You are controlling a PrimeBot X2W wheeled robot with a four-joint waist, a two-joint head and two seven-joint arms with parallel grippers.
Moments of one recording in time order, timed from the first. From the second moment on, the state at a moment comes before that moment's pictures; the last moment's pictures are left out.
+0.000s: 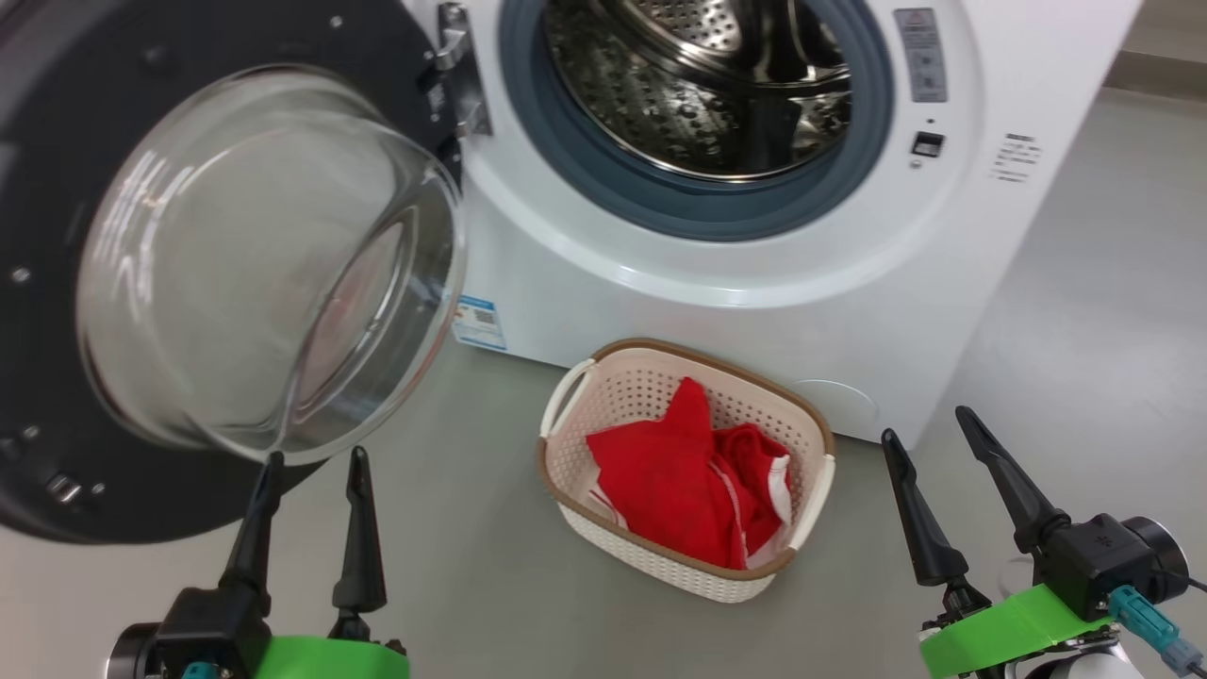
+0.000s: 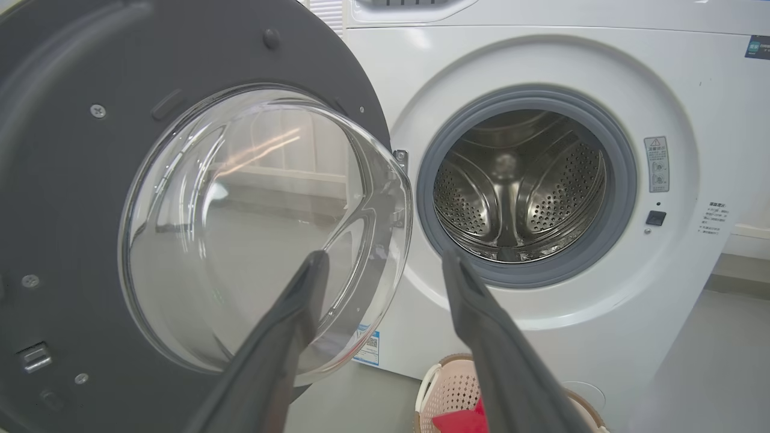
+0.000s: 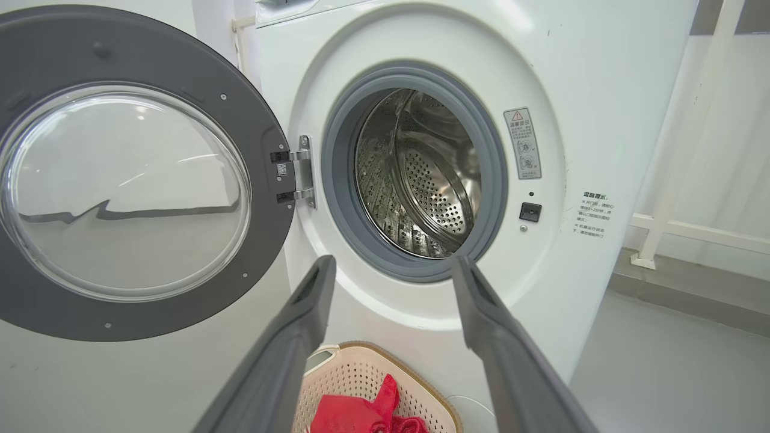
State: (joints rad) left arm -0.06 0.04 -0.07 0.06 -0.19 0.09 -0.24; right arm -0.01 -0.09 0.05 0.09 0.18 0.13 -0.26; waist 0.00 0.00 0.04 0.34
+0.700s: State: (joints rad) left arm -0.04 0.05 -0.07 0.04 -0.19 0.13 -0.23; right arm -0.03 -0.09 0.08 0.09 0.18 0.13 -0.26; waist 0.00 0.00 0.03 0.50
